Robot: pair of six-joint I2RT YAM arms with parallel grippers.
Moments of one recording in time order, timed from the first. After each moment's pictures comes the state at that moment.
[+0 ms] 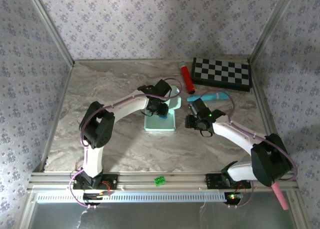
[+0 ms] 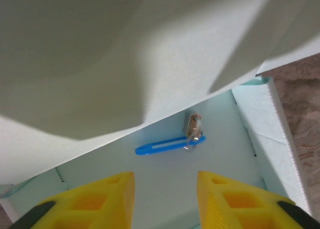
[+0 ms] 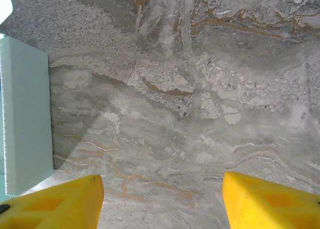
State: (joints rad) left arm -0.77 1.97 1.54 -0.78 0.00 -0.35; right arm 0.56 1.33 0.80 -0.57 0.16 0.59
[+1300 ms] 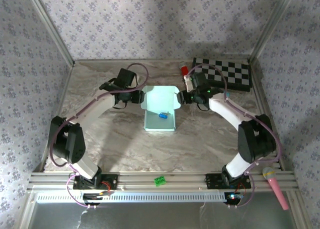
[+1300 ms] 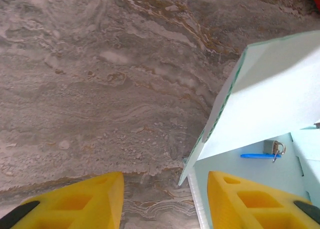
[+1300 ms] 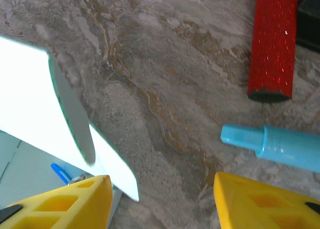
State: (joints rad) left arm -0.47 1.62 1.30 -0.65 0.03 -0.24; right arm 0.40 1.62 1.18 -0.41 -0.10 0.09
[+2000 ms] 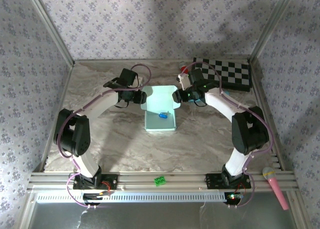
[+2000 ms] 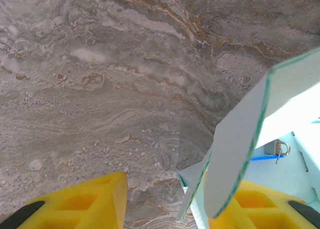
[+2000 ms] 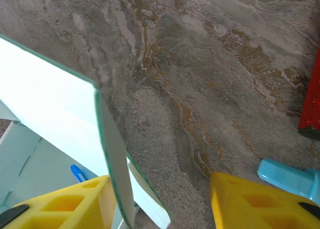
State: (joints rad) left arm -0.45 1.71 1.32 -0.60 0.12 -0.20; right arm 0.40 1.73 1.27 -0.43 -0.25 -0.02
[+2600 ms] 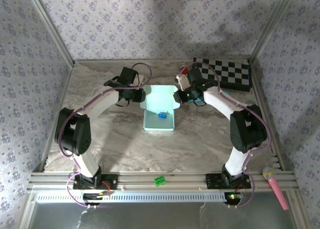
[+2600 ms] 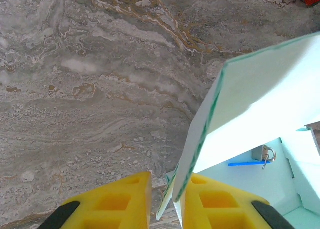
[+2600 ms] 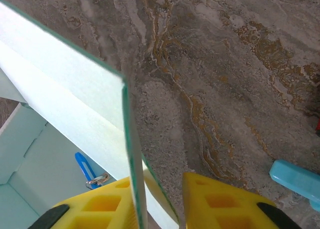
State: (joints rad) left arm -0.45 1.72 1.35 -0.60 0.15 -0.19; right arm 0.40 1.75 1.30 -0.48 -0.27 -0.05
